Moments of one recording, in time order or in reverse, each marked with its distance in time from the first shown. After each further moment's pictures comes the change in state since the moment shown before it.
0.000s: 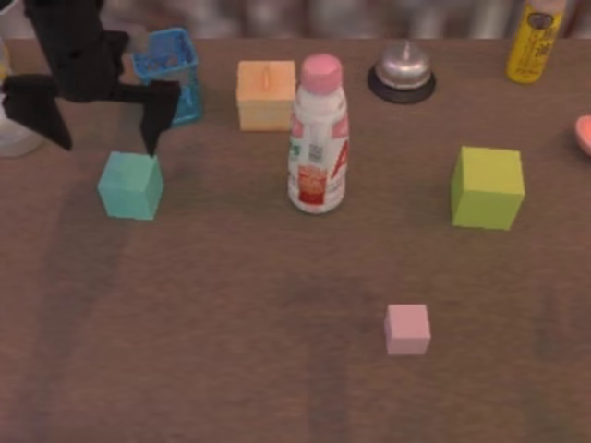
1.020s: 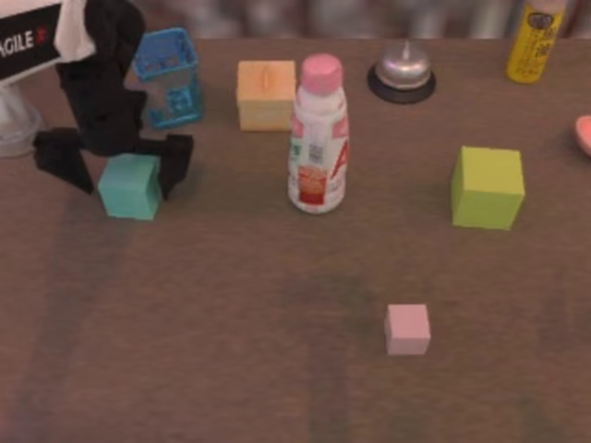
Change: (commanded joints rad) left arm 0.004 0.109 -0.167 0.268 -0.003 -0.003; right arm -0.031 -0.045 -0.014 0.042 0.001 -0.017
